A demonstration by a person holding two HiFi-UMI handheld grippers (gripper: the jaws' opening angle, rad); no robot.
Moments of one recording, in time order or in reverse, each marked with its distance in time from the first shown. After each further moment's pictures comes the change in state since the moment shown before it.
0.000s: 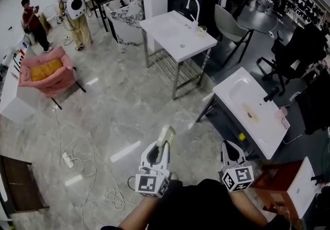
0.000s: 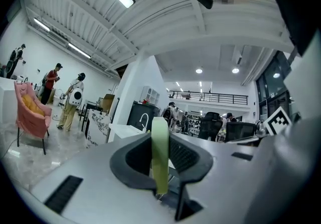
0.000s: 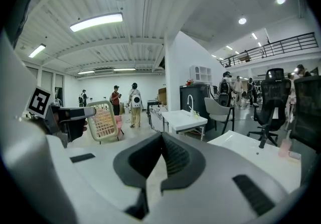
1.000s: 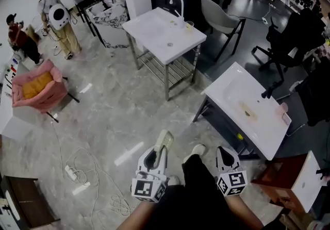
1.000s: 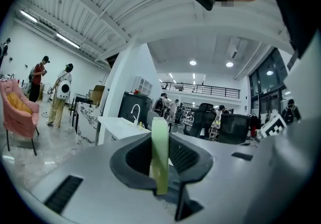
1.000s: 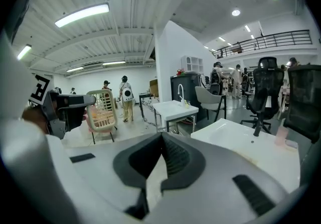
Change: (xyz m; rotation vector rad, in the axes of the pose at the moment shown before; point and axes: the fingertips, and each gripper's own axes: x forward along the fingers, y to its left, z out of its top) left arm 0.093 -0.017 -0.026 0.029 0.108 -0.083; right arm 0.048 -0.064 -0.045 0.060 0.097 -0.067
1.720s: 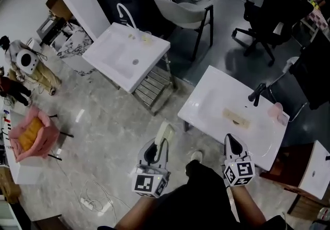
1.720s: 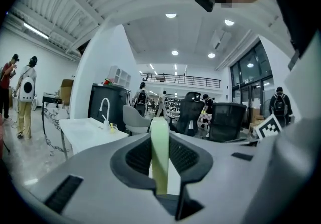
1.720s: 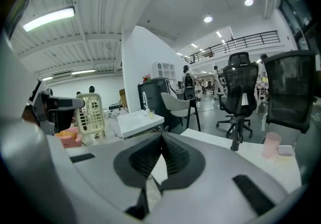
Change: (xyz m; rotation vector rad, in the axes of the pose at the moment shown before) left arm 0.312 -0.094 0.025 0.118 0.110 -0.213; right arm 0.107 -0.281 0.059 0.174 -0.087 -0.247
